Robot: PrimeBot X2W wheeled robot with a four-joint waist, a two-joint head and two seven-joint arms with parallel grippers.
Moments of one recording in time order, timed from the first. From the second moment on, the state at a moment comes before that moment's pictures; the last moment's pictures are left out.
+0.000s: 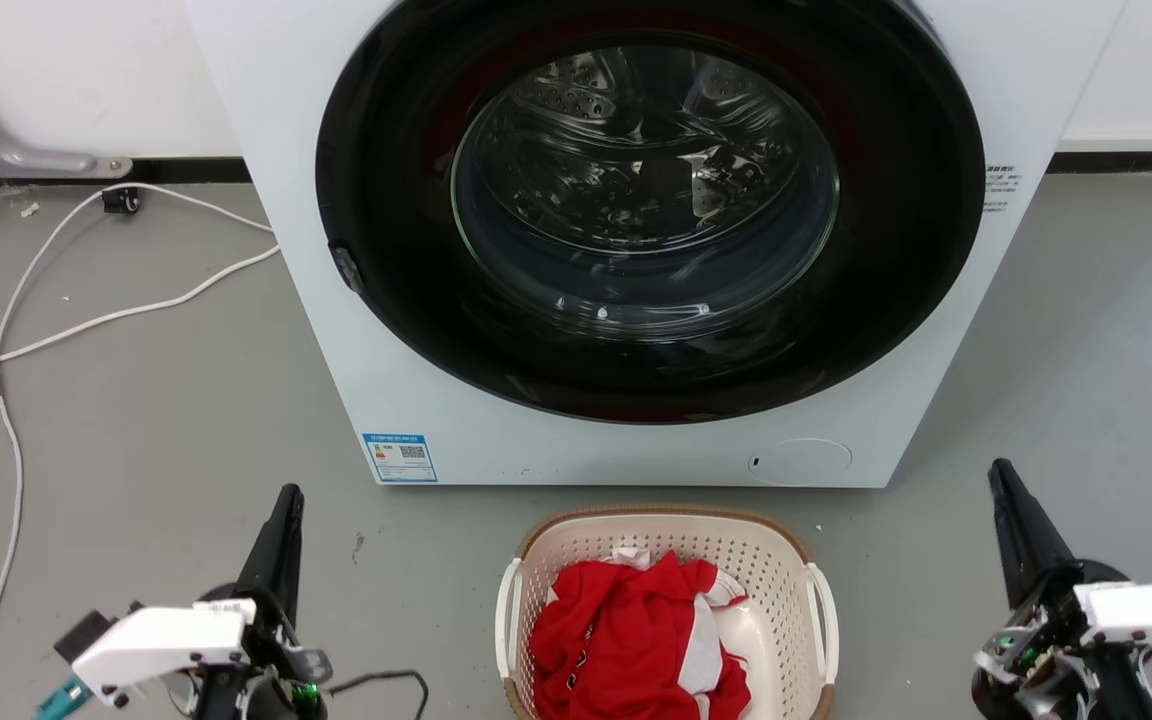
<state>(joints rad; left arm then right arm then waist) -0.10 0.06 0.10 0.25 -1.62 -0.13 0.10 -0.10 -0.05 -0.11 0.25 1.61 0.13 0.11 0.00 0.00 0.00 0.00</state>
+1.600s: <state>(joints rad) -0.09 0.05 -0.09 0.22 -0.84 -0.13 -0.08 0.00 -0.05 -0.07 0.11 0.74 0.13 -0.05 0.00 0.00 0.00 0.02</state>
